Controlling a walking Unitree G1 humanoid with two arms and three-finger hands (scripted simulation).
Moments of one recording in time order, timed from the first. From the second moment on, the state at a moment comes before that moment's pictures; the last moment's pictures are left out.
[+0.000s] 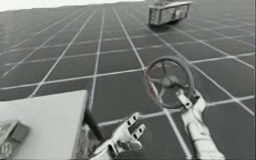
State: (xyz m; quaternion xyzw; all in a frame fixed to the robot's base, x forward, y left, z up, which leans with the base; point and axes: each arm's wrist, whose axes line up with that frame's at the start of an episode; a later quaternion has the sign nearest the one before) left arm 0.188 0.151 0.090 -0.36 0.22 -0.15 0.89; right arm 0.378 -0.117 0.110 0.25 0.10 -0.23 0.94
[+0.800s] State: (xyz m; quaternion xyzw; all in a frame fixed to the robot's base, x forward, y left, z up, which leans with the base) left arm 0.188 0.151 0.088 -0.36 0.23 -0.15 0.89; right arm 0.378 -0.118 0.105 0.25 0.11 -0.23 0.93
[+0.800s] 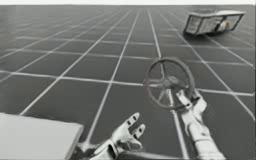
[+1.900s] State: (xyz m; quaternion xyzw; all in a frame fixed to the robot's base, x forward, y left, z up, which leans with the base) left arm 0.192 0.144 0.095 -0.34 0.23 -0.16 0.90; right arm 0.376 -0.130 0.103 0.26 0.10 -0.24 0.93
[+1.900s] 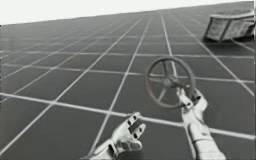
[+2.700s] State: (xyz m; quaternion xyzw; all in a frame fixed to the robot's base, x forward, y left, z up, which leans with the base) left arm 0.188 0.150 0.089 -0.36 0.23 -0.15 0.89; right arm 0.378 -0.118 0.104 0.25 0.11 -0.23 0.93
